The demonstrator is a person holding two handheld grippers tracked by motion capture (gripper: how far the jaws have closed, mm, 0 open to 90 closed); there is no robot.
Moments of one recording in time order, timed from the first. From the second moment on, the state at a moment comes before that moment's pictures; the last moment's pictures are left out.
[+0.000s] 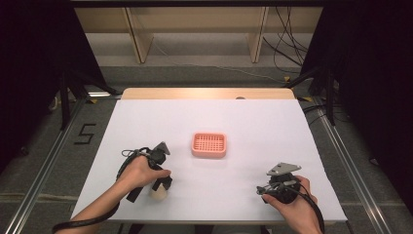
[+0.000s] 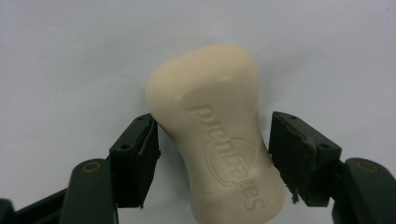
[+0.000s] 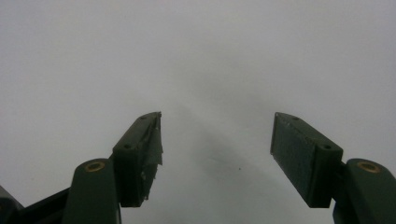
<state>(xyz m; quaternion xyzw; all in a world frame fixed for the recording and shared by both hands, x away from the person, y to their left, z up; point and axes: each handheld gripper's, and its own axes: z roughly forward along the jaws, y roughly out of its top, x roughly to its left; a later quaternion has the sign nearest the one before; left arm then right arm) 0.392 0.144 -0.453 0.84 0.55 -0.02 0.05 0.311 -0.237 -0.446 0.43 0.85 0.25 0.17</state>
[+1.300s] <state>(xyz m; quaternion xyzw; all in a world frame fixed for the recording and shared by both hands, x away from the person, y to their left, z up) 0.391 0.145 -0.462 0.90 0.44 0.00 0.03 0.312 -0.238 -0.448 0.43 0.85 0.24 0.17</state>
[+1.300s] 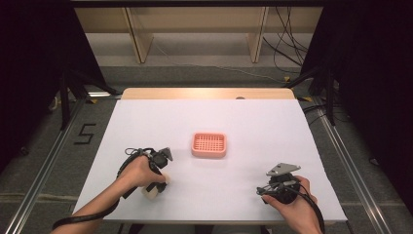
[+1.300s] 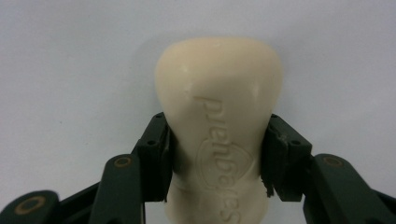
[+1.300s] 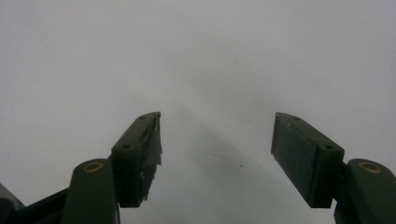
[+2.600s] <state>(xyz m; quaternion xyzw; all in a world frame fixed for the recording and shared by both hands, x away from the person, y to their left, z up) 0.392 0.144 -0.443 0.92 0.40 -0.02 0.03 0.313 -0.236 -0.450 0.43 0.85 0.24 0.17</state>
